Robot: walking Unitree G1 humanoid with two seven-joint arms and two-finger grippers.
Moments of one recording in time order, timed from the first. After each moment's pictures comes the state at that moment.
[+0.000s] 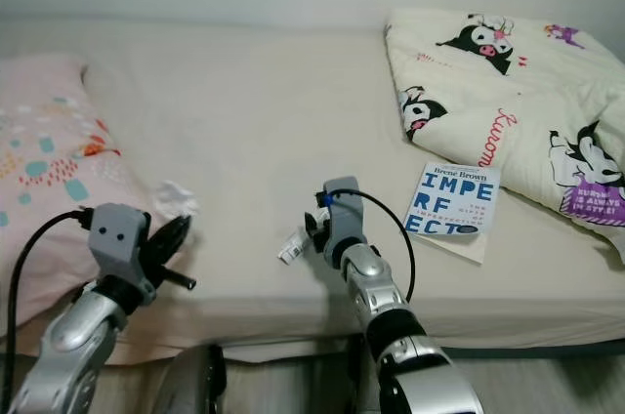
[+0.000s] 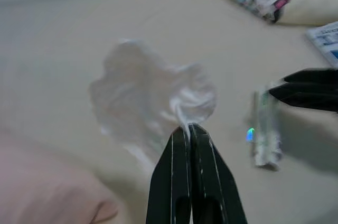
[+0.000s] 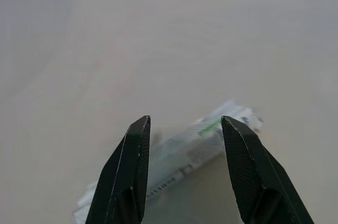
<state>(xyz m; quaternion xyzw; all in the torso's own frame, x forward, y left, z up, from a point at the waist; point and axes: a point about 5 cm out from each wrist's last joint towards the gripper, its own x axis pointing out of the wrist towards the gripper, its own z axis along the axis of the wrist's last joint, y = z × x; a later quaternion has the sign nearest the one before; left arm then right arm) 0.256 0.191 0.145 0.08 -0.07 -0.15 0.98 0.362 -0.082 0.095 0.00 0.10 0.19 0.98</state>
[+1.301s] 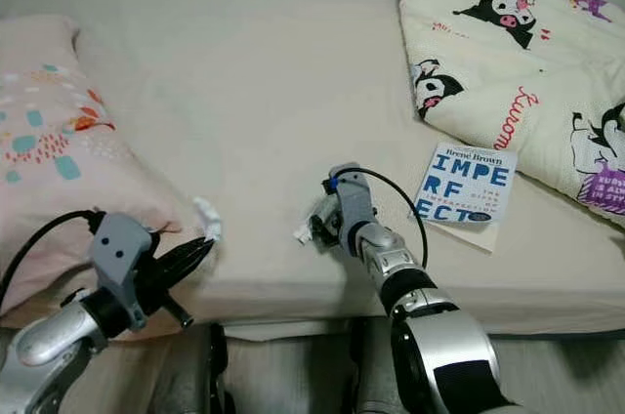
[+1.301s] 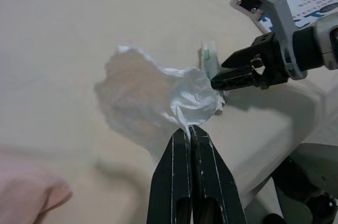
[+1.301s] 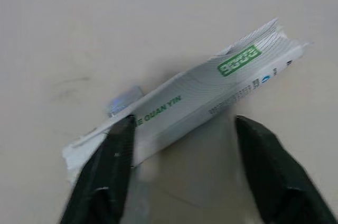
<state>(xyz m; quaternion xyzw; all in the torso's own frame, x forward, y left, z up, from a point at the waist) 0.234 0.181 0.163 0.11 -0.04 -0.27 0.95 0.378 -0.109 0.100 -0.04 0.20 0.18 0.96</state>
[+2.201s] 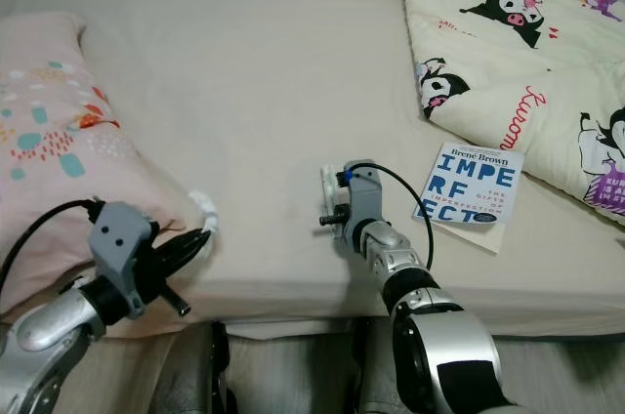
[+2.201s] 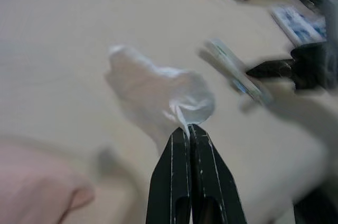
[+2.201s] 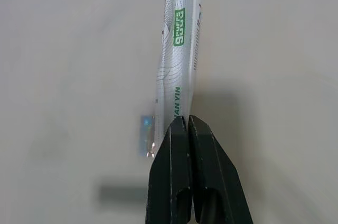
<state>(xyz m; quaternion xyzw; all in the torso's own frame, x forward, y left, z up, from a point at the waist) 0.255 0.184 0.167 0.06 -0.05 -0.21 0.97 0.385 -0.114 0.113 0.05 0.15 0.12 0.98</state>
